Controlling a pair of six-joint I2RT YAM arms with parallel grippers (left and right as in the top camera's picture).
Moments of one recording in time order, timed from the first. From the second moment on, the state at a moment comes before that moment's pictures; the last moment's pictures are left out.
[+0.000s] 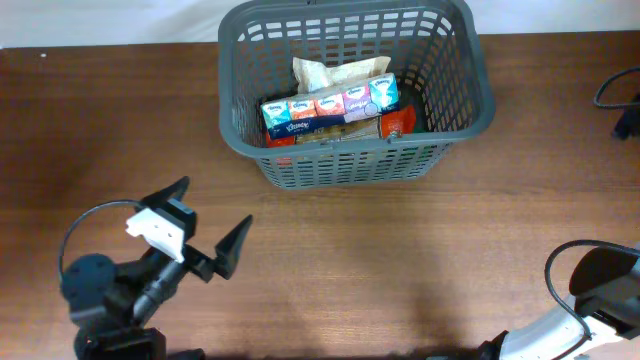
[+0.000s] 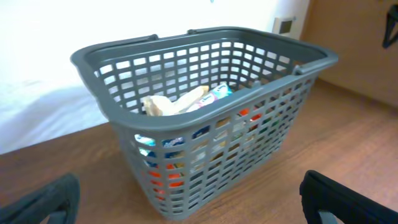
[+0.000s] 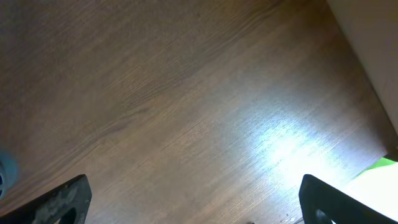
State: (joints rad) left arm 0.20 0.51 0.65 -0.33 0.76 0.11; right arm -0.56 1.91 2.26 -1.63 0.13 0.05
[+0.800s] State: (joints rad) left arm -0.15 0.15 0.26 -0.03 0.12 0.01; right arm -0.56 1.91 2.26 -1.63 0.13 0.05
